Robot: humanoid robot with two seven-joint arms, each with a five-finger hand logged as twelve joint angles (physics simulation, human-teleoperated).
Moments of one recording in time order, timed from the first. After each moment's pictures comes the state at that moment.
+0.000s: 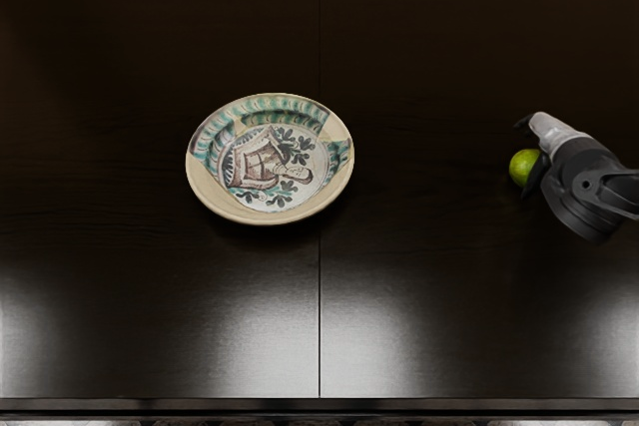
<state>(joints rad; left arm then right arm) -0.06 0.00 -0.12 -0.20 -0.10 -0.07 -0.23 1.23 -0.61 -0.25 1.30 -0.77 -0.48 -0.61</state>
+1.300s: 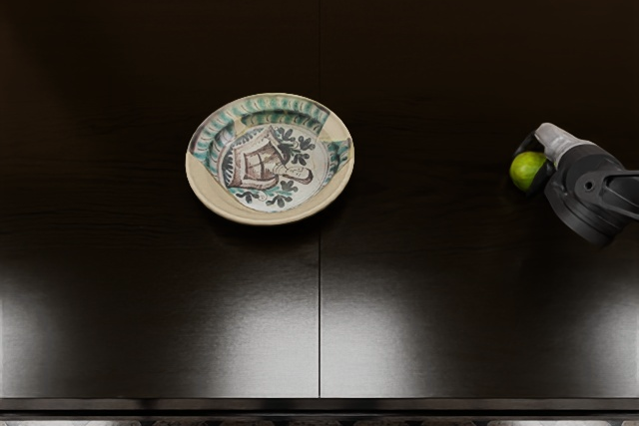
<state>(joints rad) -0.06 0.00 -0.12 -0.20 -0.10 -0.07 -0.23 1.25 -0.61 -0.30 1.30 -0.70 -0.48 -0.61</state>
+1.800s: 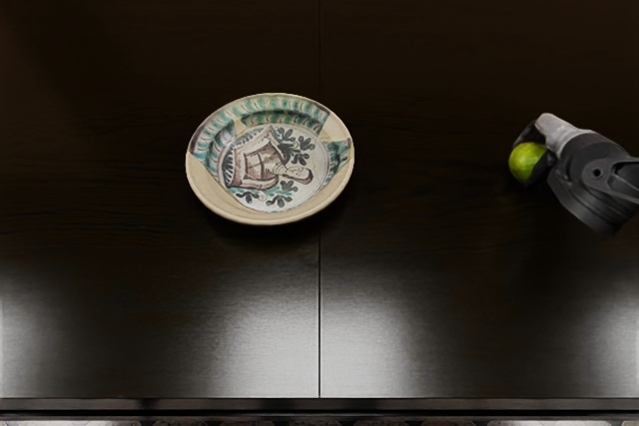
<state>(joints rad) -0.06 0.00 -0.12 -0.20 -0.10 -0.07 -0.23 1.30 -0.64 -0.30 1.34 -0.66 -0.47 -0.62</state>
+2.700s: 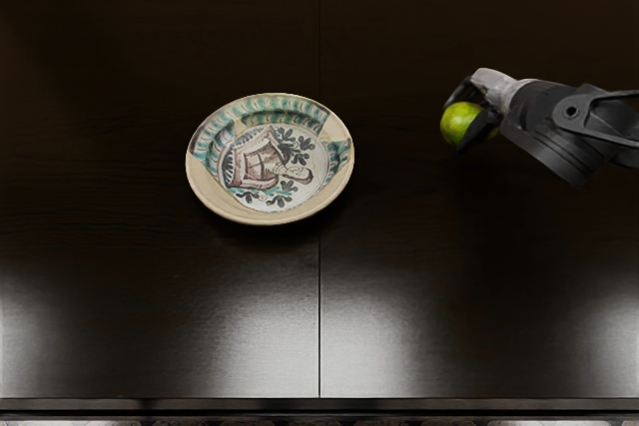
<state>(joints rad) -0.05 0.00 -0.13 -0.19 -0.10 -0.07 -0.23 1.56 -0.58 -0.31 1.49 -0.43 -0.45 -0.61</state>
